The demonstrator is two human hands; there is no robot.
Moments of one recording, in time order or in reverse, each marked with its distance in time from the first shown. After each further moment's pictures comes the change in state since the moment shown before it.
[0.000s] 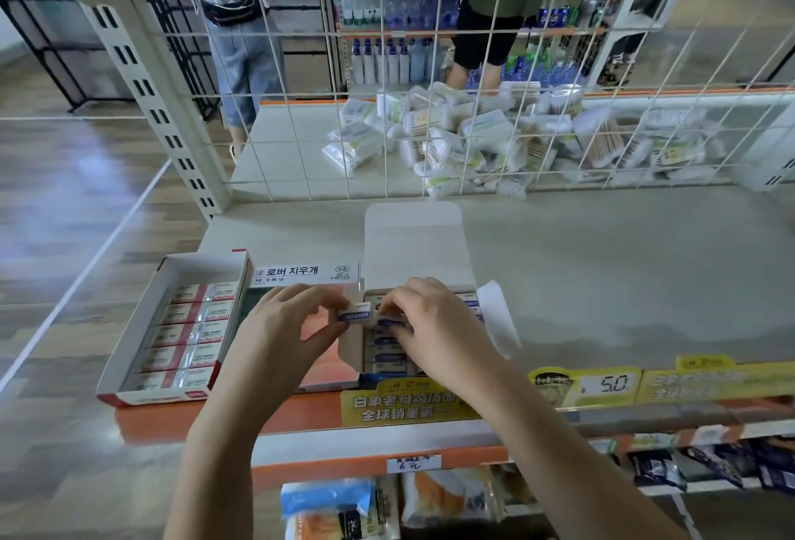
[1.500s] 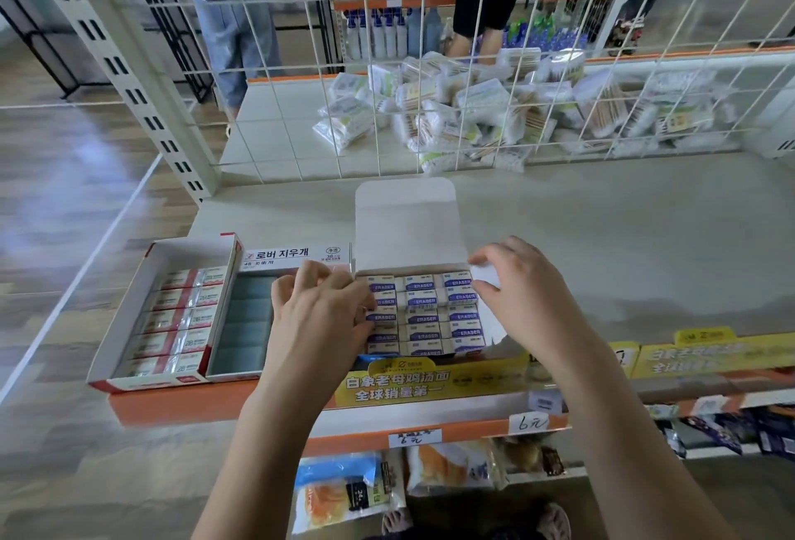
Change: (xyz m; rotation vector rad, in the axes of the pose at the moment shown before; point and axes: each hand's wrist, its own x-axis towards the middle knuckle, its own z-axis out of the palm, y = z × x) left_hand 0.006 0.038 0.031 0.342 -0.053 0.005; right_hand -0.025 0.052 -0.046 -0.120 0.057 0.317
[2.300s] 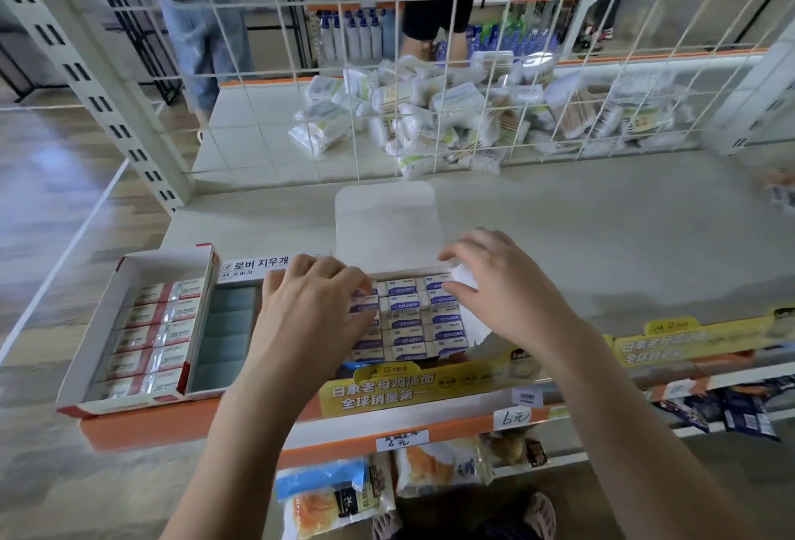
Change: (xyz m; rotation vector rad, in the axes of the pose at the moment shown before) left_hand 0.015 0.011 -0.023 -0.021 -0.066 0.078; right_hand 0.004 -0.003 -0.014 -0.055 -0.028 -0.176
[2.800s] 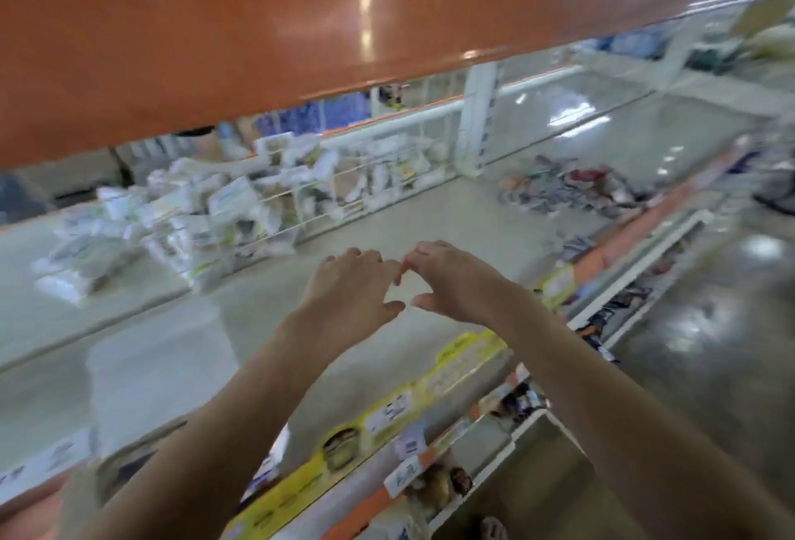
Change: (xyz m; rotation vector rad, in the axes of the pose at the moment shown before) left_hand 0.136 0.217 0.024 0.129 -0.191 0.666; right_hand -0.049 0.157 -0.087 -0.103 -0.074 0.326
